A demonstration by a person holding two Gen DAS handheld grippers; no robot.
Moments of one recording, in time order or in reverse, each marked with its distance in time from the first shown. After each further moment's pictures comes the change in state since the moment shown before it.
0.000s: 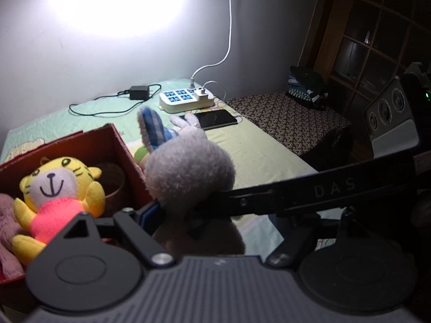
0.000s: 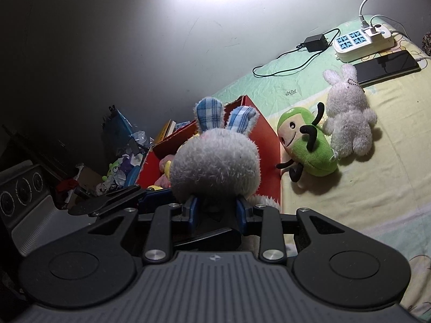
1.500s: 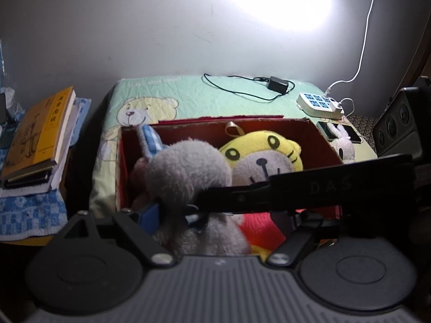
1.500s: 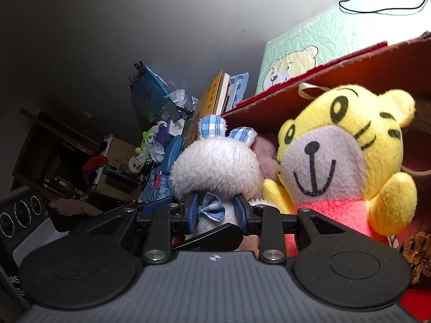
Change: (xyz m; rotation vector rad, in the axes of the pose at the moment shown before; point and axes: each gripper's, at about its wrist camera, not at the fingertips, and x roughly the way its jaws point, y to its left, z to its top) left arm -0.050 0.211 -0.026 -0.293 0.054 0.295; right arm 0.220 0.099 0.035 0.029 0.246 0.172
